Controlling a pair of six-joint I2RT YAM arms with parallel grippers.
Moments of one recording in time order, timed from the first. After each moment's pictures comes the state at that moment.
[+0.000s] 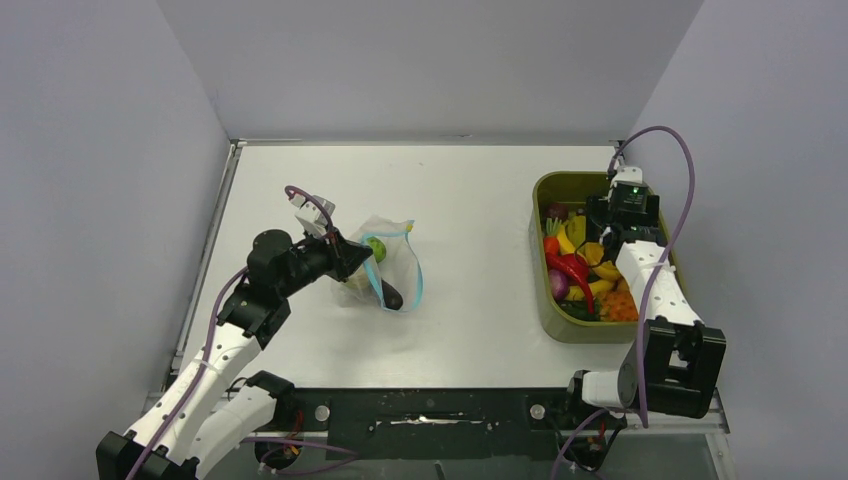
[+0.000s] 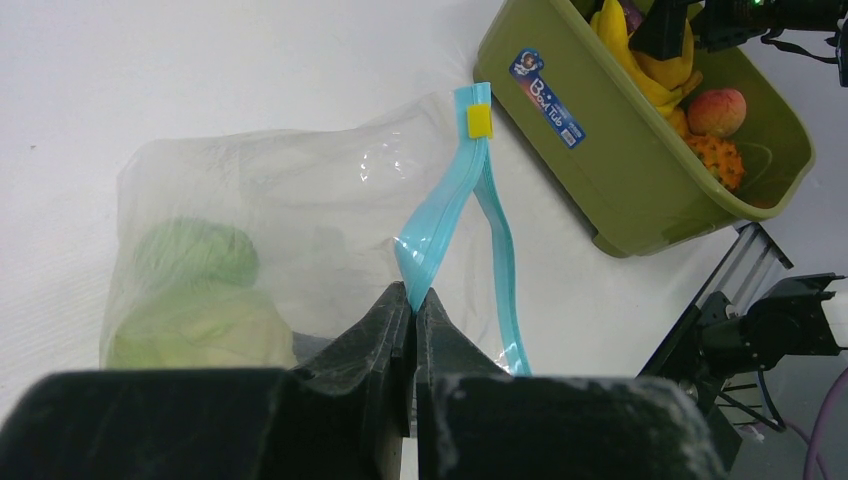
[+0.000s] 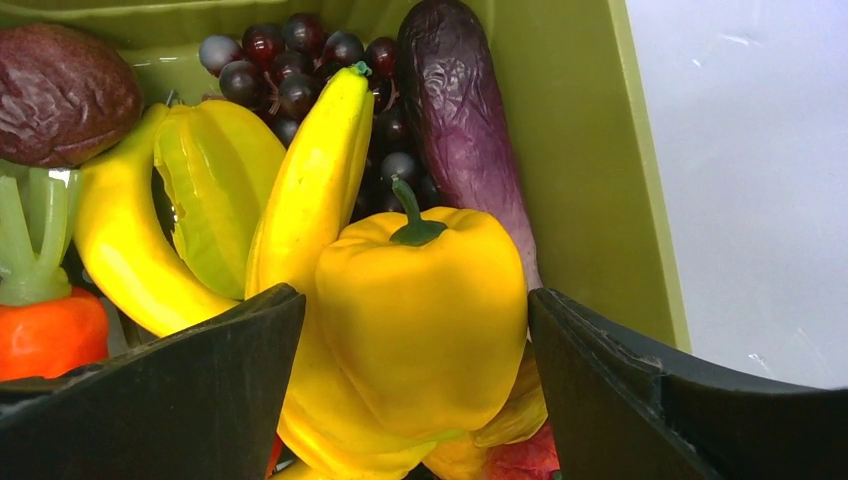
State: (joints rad) left arm -0.40 0.82 0.66 -0.06 0.37 -0.37; right arm -0.16 1.33 0.96 -0.34 0.32 -0.20
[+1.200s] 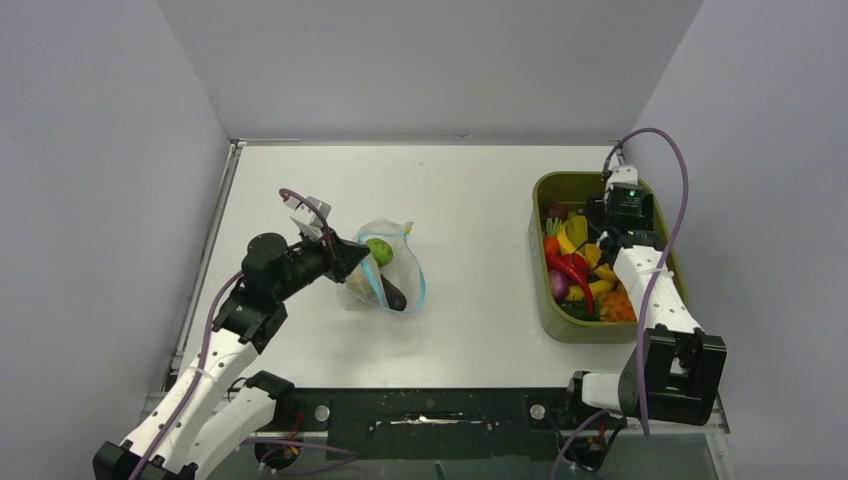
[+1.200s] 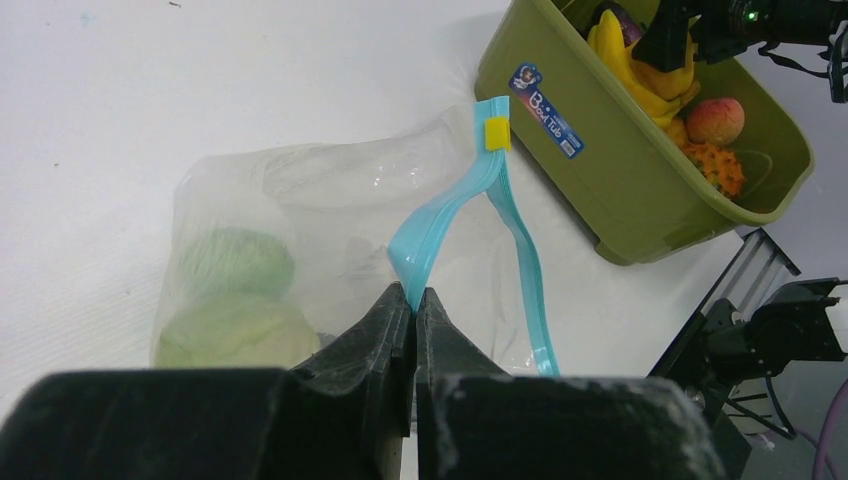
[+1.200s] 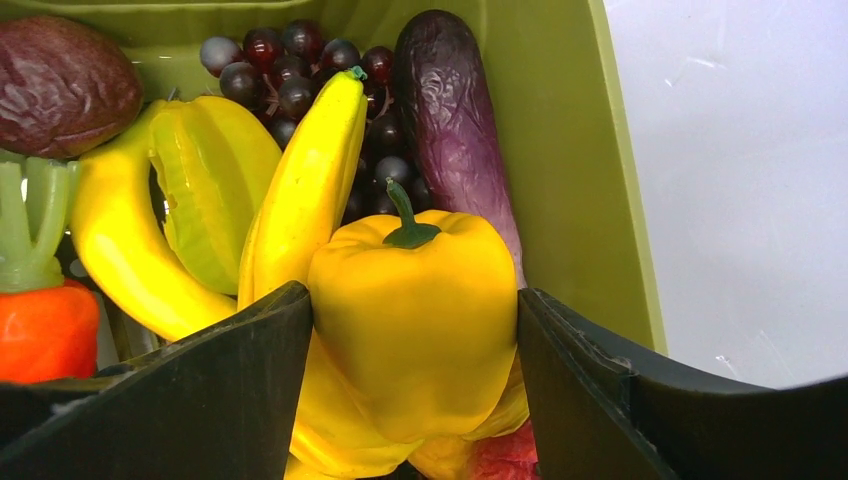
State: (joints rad) left arm -0.40 0.78 0.66 -0.07 0.36 -0.36; right arm -0.14 1.30 0.93 -0.31 0.35 -0.25
